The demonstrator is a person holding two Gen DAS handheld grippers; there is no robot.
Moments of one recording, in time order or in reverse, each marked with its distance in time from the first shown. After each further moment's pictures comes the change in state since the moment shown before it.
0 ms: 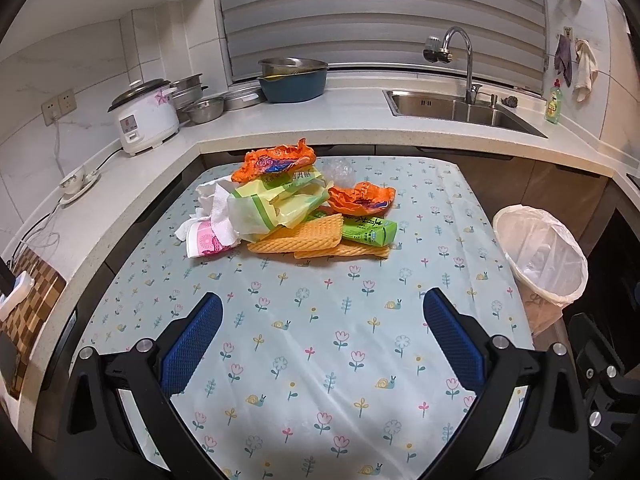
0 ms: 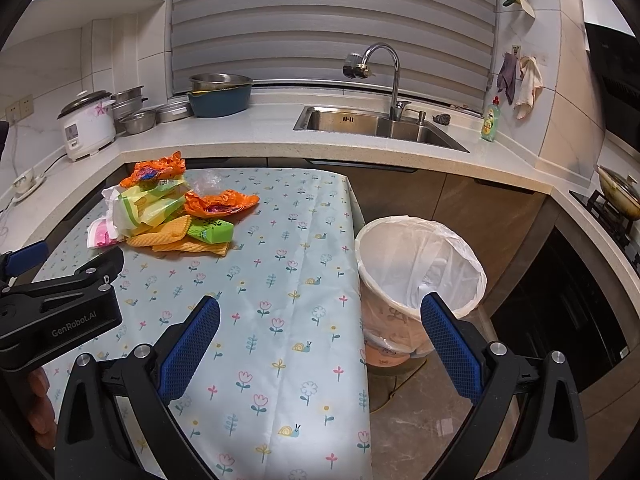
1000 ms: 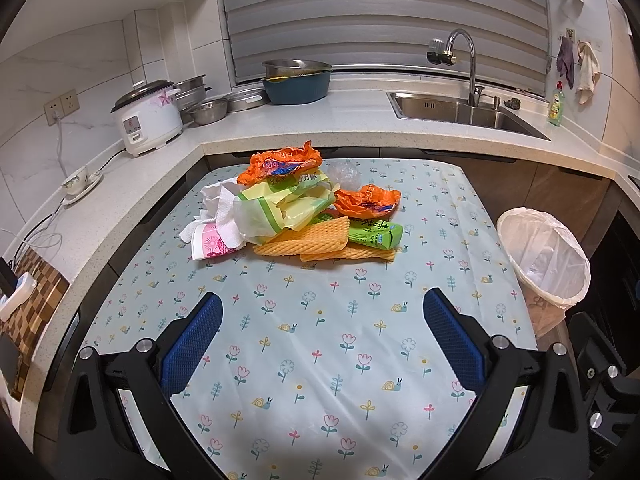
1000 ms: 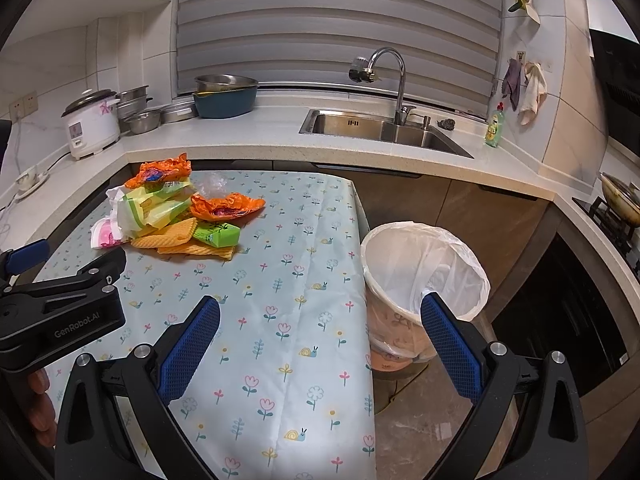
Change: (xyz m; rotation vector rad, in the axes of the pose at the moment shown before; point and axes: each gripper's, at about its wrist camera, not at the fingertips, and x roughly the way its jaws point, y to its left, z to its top) left arm -0.002 0.005 0.003 -0.001 -0.002 0.008; right arm -0.003 0.010 0.007 -0.015 -0.005 0.002
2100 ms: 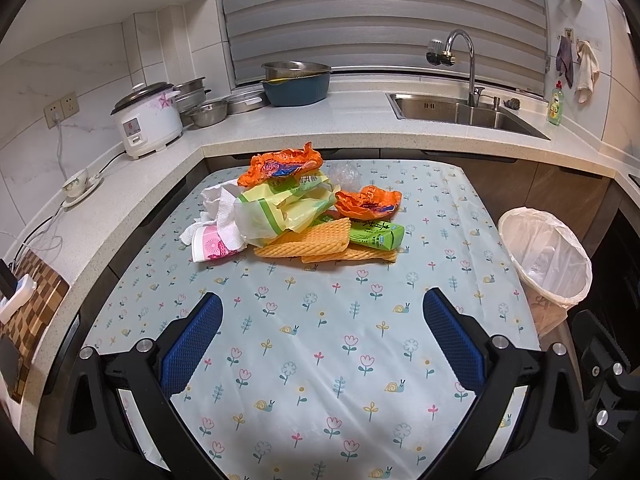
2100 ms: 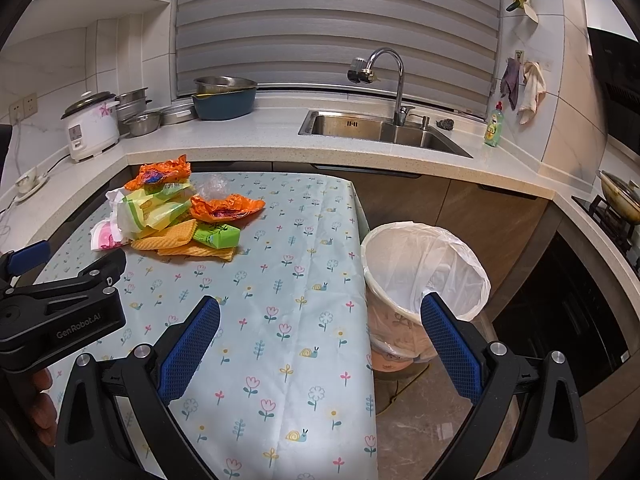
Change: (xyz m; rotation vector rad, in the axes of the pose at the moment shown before) left arm -0.001 0.003 0.001 0.002 -0.006 0.004; right arm 0.000 0.001 0.001 0.003 -0.005 0.001
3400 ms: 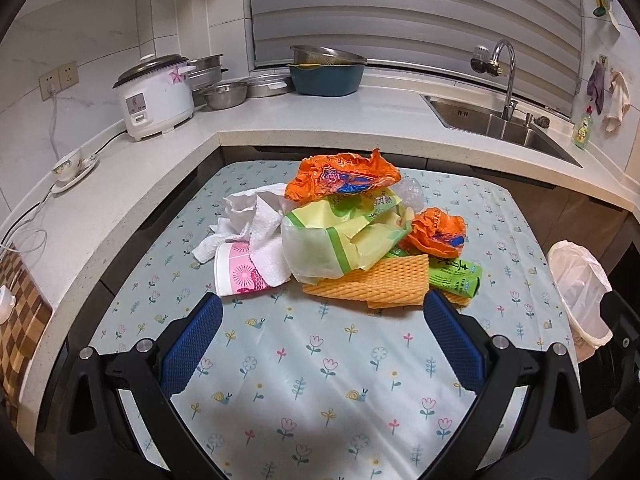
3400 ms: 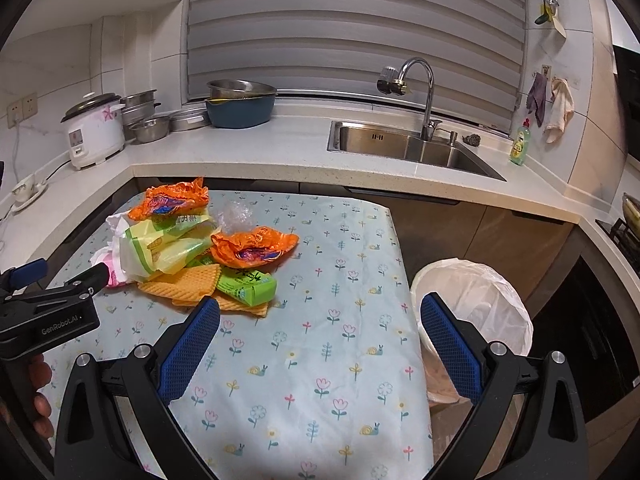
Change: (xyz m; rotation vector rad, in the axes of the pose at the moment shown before) left arm 0.089 0.091 0.039 -0.078 0.037 -0.022; right arm 0.073 0.066 0.056 -0.020 -0.025 0.032
